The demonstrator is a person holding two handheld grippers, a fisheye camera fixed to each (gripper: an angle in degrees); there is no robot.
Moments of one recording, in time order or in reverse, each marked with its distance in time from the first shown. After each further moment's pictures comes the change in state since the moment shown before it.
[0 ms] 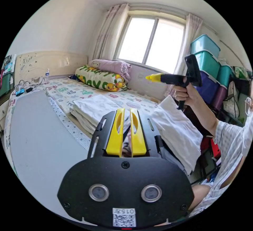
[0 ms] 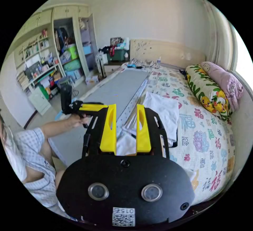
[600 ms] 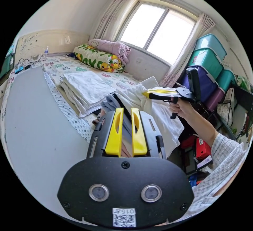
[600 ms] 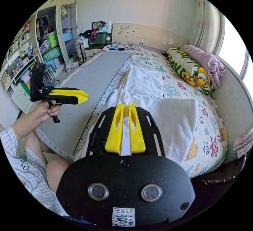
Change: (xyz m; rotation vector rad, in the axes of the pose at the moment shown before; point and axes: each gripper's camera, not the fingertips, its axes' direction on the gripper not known) left arm 0.058 0.003 -0.009 -0.172 0.033 -0.174; right arm -0.018 0.099 0.041 -0.065 0.160 0.160
